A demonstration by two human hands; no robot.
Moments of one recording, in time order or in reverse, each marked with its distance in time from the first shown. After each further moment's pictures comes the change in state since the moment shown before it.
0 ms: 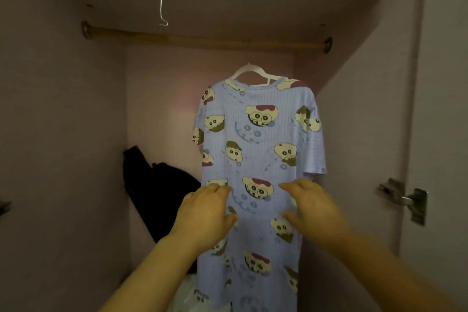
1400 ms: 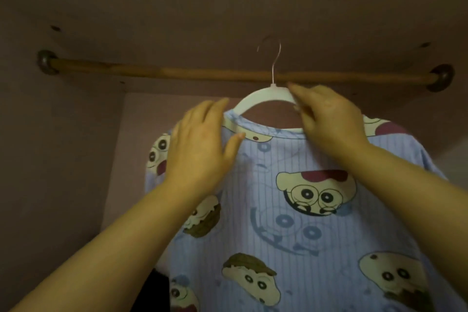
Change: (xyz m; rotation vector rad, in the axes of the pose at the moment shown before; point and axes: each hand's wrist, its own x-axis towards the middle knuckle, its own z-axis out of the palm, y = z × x) left_hand 0.305 -0.116 -0.044 -0.018 0.897 -0.011; right_hand 0.390 0.034 -0.055 -0.001 0.890 -0.389
